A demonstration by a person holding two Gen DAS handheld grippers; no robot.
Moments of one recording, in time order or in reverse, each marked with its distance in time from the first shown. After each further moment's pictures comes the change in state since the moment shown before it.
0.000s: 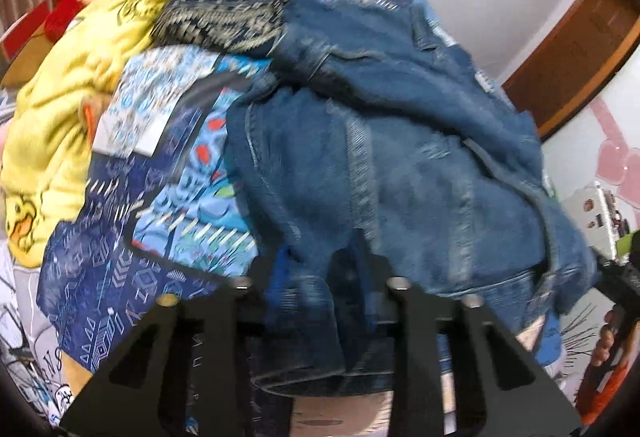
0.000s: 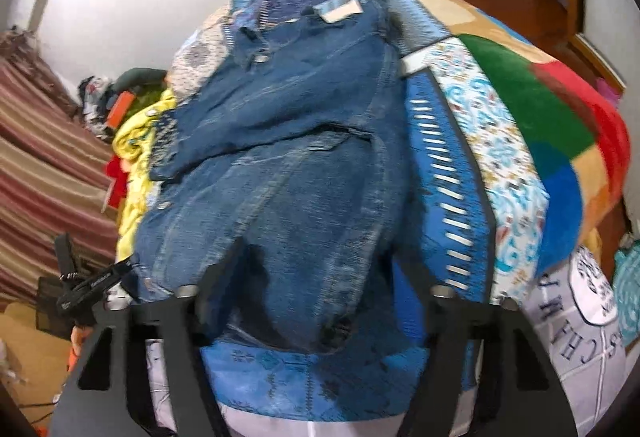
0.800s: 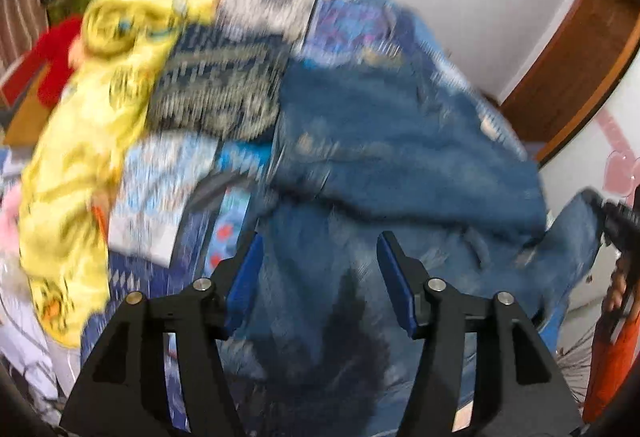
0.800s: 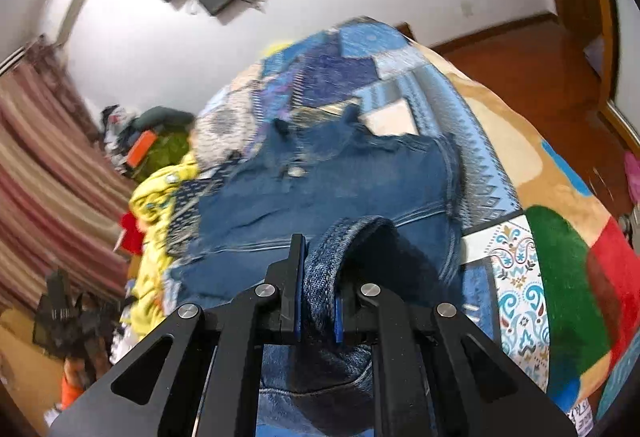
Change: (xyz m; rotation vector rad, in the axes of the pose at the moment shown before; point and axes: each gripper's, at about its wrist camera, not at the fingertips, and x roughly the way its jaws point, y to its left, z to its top) left arm 0.008 0.009 0.077 0.029 -0.019 0.061; right arm 0.021 0.021 0.116 -0.058 -0.168 0.034
